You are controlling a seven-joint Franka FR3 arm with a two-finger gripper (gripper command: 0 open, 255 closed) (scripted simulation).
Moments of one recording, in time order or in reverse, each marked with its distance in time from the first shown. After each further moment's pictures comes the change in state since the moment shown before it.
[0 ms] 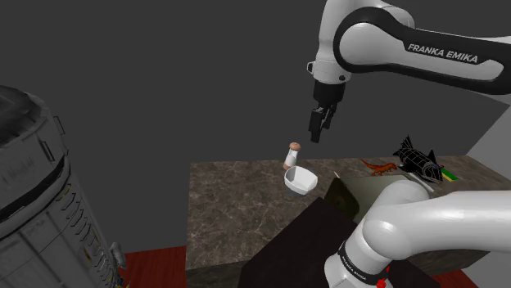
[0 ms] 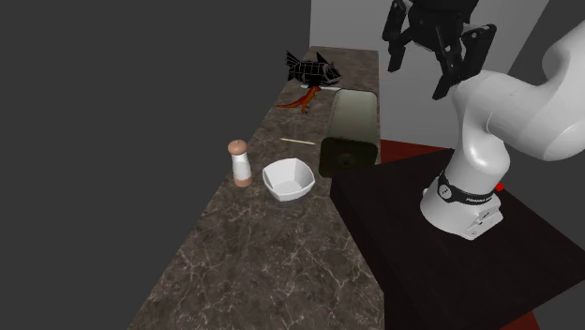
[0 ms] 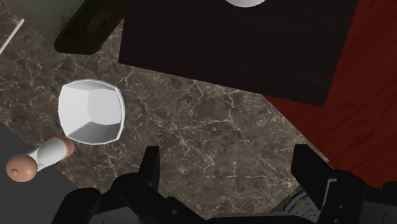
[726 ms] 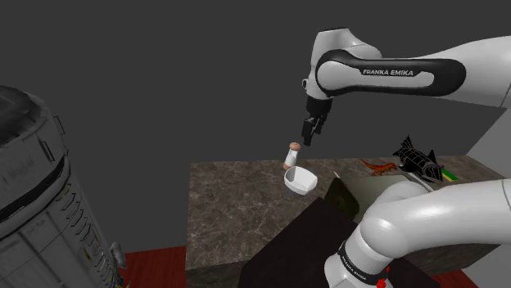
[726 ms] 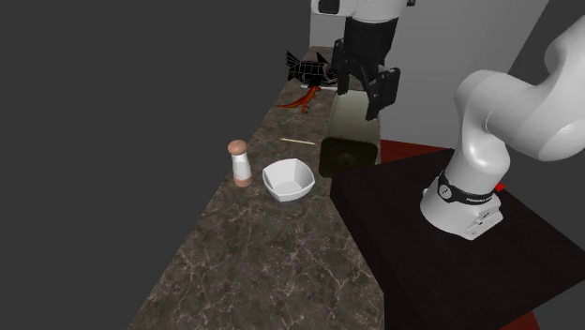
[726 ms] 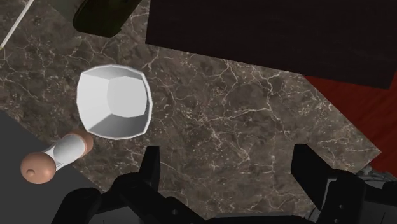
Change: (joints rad) arm -0.063 0.135 -0.129 -0.108 -0.105 0.281 -0.085
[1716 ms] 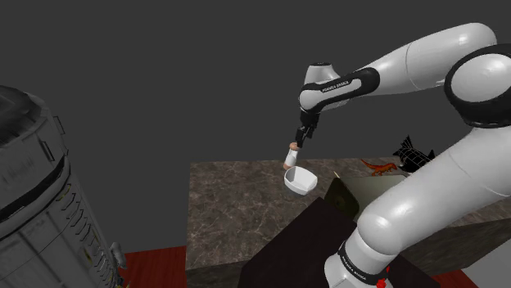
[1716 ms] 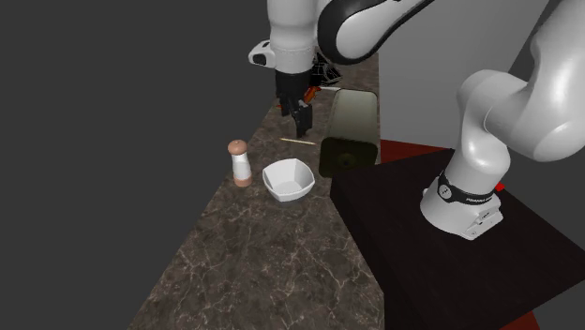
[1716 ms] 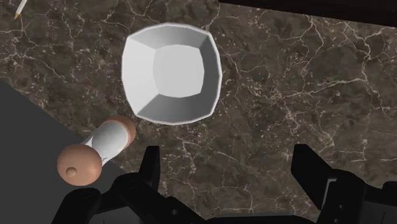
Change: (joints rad) arm -0.083 0.448 -0.210 0.069 -0.073 0.458 -0.146
